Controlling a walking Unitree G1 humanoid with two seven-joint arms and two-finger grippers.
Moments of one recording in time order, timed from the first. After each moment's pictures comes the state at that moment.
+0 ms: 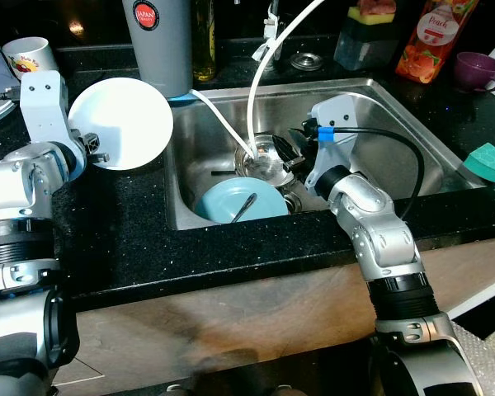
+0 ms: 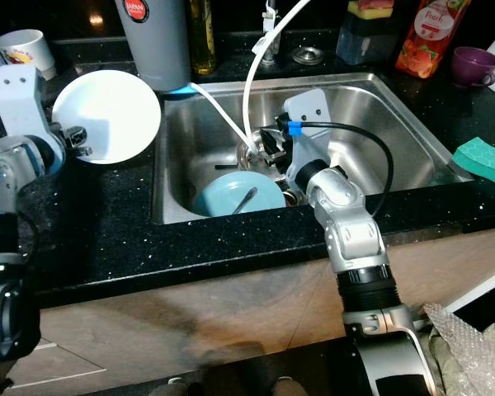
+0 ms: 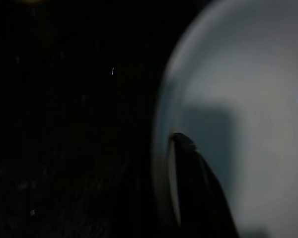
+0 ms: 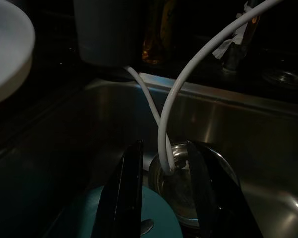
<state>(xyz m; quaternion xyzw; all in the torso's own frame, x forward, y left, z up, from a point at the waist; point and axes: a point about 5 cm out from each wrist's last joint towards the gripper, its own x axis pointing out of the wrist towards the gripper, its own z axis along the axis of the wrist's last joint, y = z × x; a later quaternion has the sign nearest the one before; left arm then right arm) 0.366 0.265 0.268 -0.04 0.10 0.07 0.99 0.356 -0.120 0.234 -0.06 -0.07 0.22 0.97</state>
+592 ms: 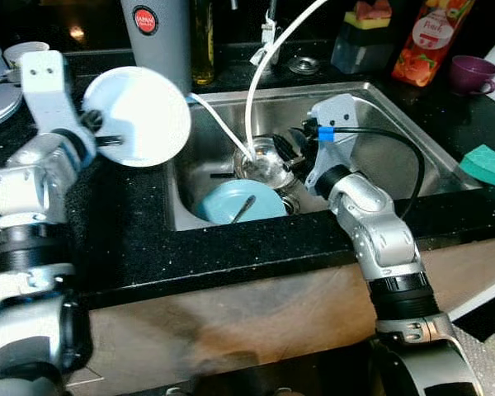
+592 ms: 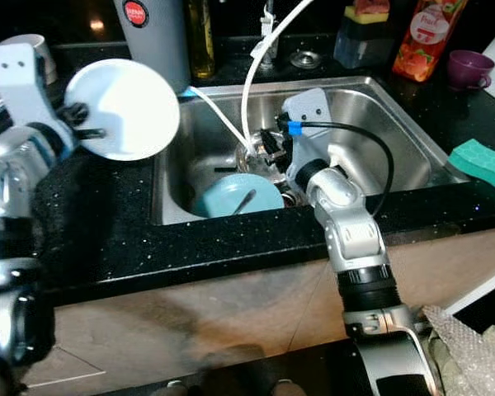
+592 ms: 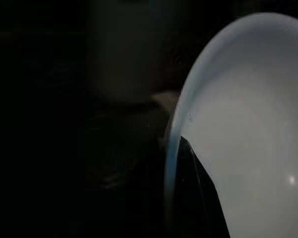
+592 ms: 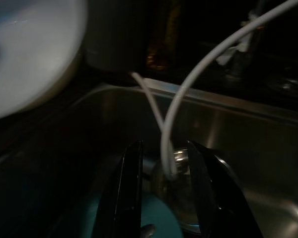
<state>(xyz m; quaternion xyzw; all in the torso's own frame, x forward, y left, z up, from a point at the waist) 0.371 0.192 0.278 -0.07 -0.05 -0.09 0.99 0.356 -0.123 0.236 -0.06 -0.07 0.23 0.97</state>
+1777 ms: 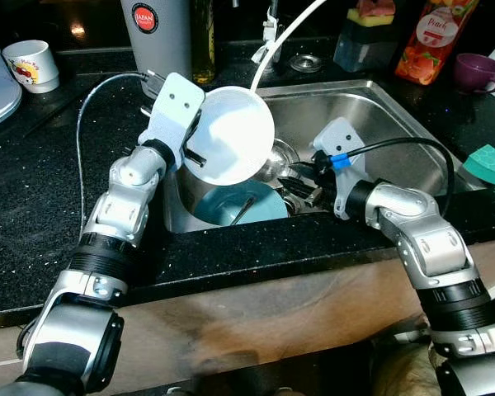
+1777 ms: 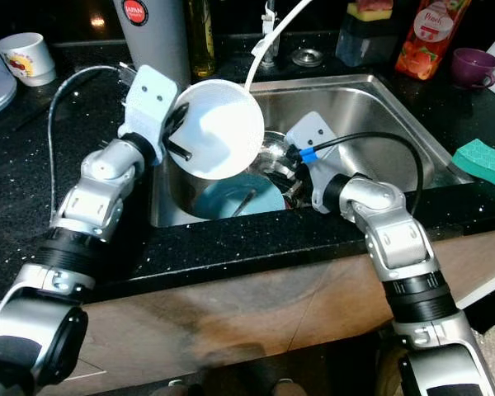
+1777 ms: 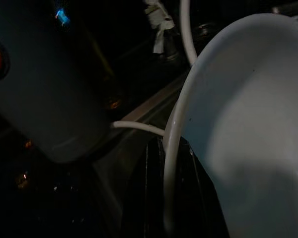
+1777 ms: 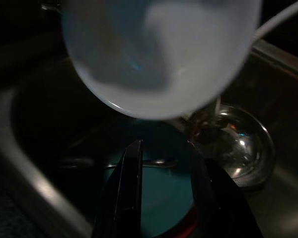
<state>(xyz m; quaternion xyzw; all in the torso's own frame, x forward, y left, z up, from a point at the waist) 0.384 0.132 0.250 0.22 -0.14 -0.15 0.95 0.333 -0.145 0.225 -0.18 0.03 0.37 0.91</state>
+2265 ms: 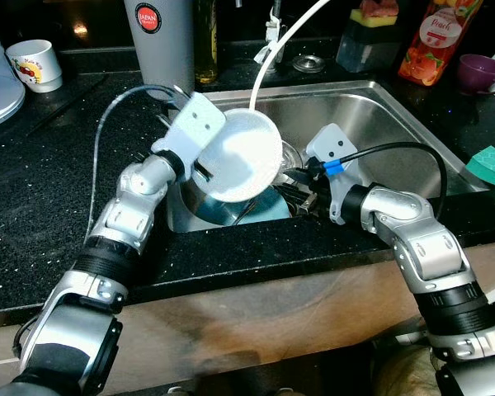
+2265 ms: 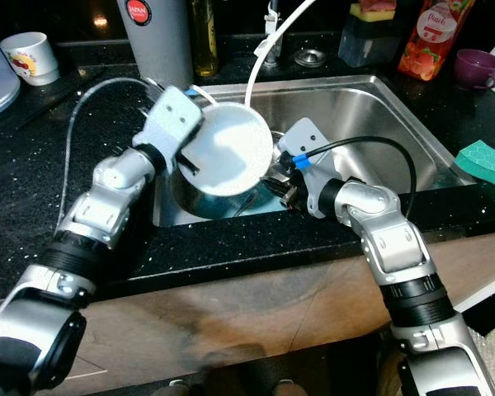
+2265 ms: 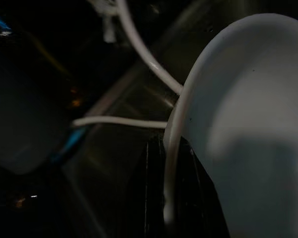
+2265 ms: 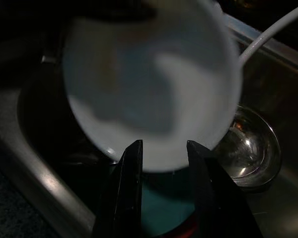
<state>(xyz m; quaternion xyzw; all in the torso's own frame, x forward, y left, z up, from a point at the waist) 0.380 0.117 0.225 0.29 -0.11 -0.23 0.92 0.331 -0.144 0.222 -0.19 0.03 0.37 0.91</state>
